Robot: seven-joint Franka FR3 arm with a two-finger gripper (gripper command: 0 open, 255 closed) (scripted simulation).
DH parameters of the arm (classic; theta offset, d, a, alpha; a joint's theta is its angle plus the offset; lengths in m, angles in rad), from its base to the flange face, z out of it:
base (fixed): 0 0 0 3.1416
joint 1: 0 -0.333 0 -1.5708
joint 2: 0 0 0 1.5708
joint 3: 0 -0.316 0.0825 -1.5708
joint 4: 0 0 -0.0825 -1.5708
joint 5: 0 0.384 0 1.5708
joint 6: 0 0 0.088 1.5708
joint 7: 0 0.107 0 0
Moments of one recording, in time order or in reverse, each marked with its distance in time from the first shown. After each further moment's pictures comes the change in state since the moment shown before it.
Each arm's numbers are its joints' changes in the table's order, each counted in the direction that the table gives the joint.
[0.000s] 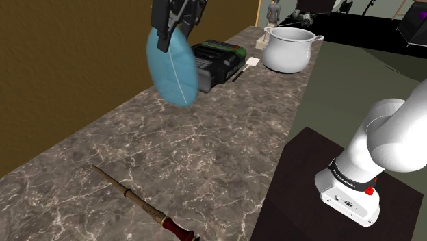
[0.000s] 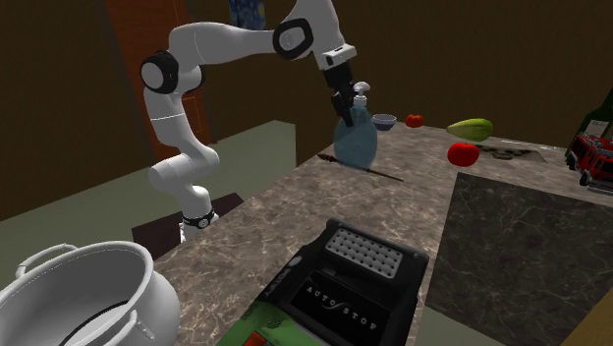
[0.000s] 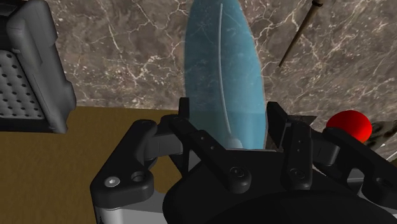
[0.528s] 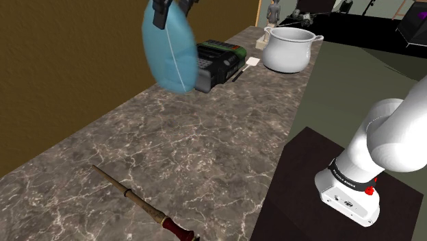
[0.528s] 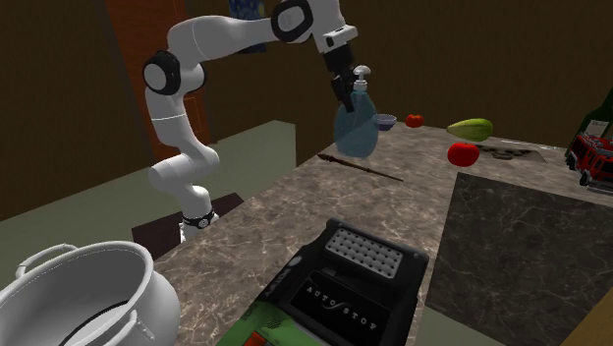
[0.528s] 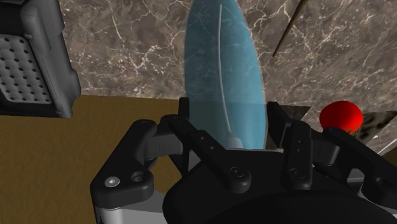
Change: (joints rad) arm 0.002 -0.040 -0.007 0.152 -0.022 -0.115 0.015
